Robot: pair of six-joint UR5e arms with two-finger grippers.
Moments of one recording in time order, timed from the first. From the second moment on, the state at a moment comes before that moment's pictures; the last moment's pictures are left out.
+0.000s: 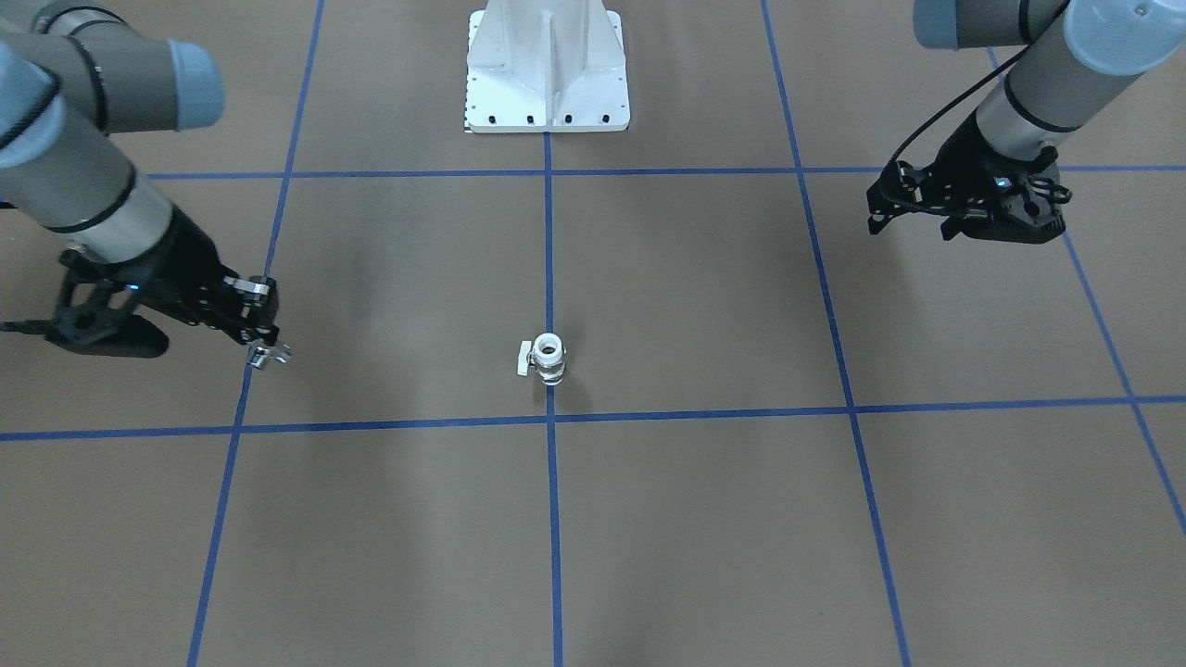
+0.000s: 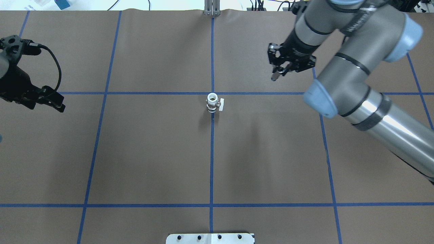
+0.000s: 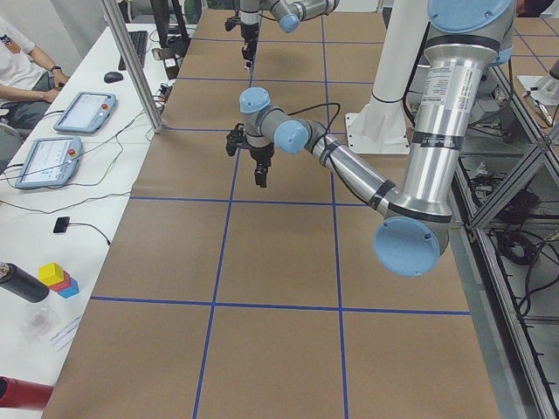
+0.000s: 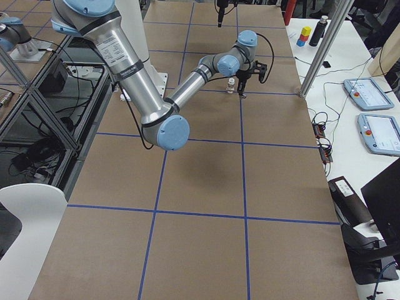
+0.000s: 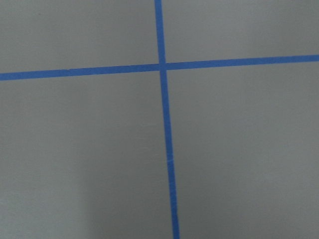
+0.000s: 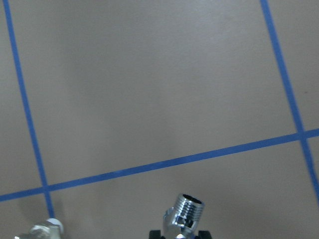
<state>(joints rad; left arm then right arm) -1.02 -1.70 -2.02 -1.48 -2.27 -0.58 0.86 -0.88 1.65 -1.60 2.14 1.27</state>
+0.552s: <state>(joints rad) -1.06 -1.67 -2.01 -1.48 -2.27 -0.48 0.71 -0.66 1.50 -1.61 2.04 1.50</state>
